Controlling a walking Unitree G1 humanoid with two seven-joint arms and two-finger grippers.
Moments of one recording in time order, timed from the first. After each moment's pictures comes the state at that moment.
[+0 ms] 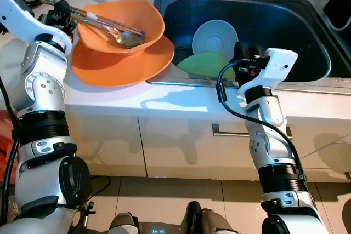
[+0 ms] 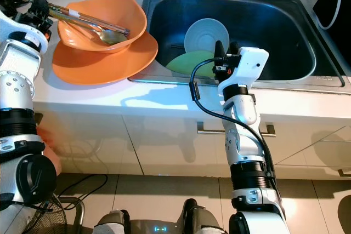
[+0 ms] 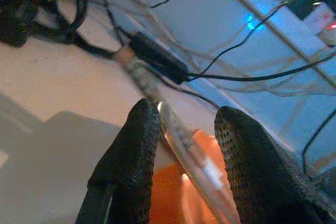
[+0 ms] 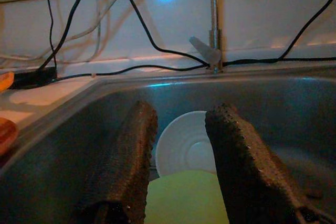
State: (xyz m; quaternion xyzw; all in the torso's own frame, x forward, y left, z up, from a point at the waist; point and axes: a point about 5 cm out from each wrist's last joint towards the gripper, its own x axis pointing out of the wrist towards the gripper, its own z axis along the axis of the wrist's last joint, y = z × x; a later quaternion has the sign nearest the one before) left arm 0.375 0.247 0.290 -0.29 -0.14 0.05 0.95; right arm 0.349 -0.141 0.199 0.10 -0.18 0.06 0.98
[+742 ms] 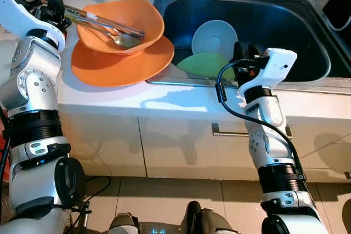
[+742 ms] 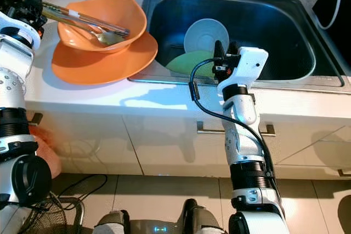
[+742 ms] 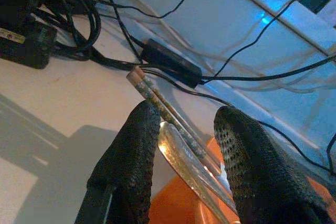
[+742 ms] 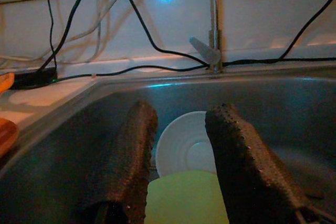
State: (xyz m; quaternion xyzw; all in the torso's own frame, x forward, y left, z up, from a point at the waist) left arm 0.370 0.255 0.295 -0.25 -0.13 0.08 0.96; right arm 0.349 -0.140 0.199 0.10 -0.19 0.06 0.98
